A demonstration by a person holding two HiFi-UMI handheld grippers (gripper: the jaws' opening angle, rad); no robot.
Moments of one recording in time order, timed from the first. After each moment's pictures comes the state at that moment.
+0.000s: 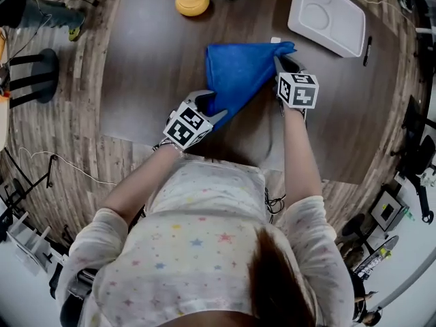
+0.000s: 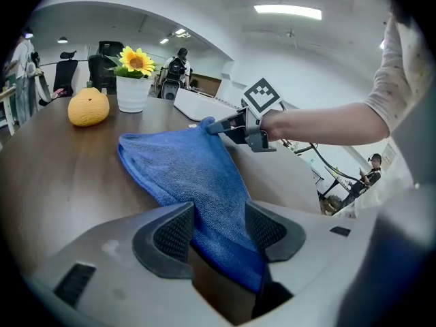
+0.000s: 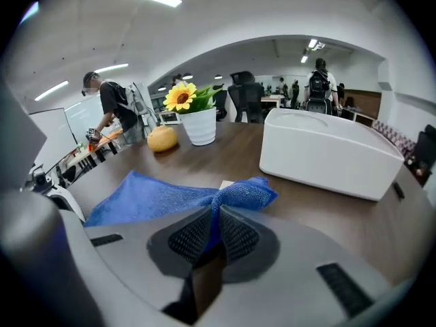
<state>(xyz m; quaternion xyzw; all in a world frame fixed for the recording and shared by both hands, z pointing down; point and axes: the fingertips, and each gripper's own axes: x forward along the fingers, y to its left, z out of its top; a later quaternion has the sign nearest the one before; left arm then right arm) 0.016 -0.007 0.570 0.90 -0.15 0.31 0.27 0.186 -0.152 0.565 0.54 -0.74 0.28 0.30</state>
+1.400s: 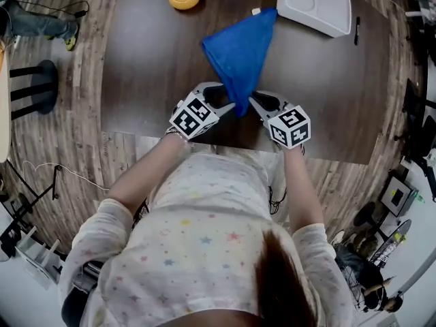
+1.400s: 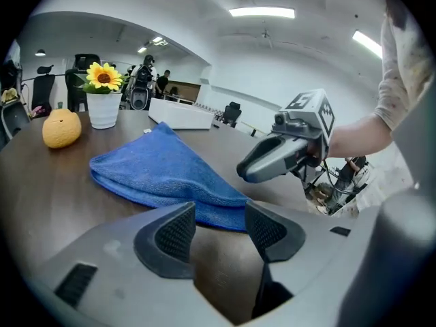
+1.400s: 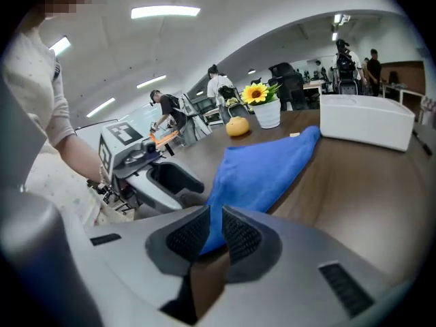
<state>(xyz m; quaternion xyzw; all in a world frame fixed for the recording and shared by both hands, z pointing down) 0.029 0.029 0.558 0.93 -0.09 0.29 0.21 0.079 0.030 0.535 0.37 -0.84 0.31 0.26</state>
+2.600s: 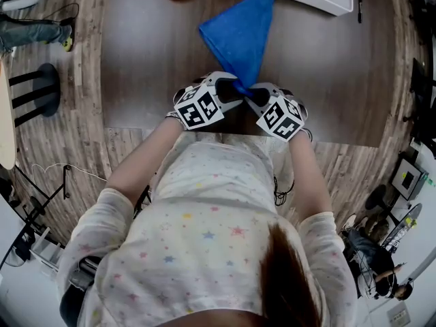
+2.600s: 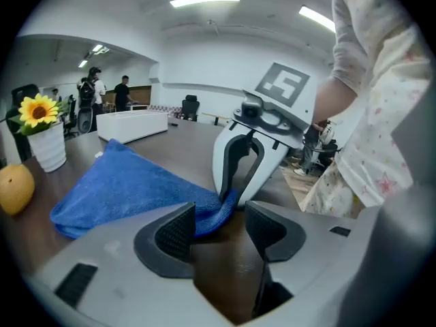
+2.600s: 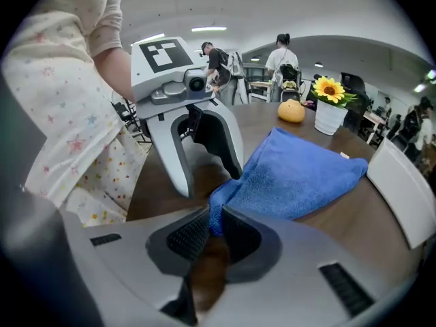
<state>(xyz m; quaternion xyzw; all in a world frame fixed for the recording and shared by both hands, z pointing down) 0.059 0.070 0.550 0.94 0.07 0.32 0.08 0.060 0.076 0.563 0.22 -0.85 0.15 0.45</state>
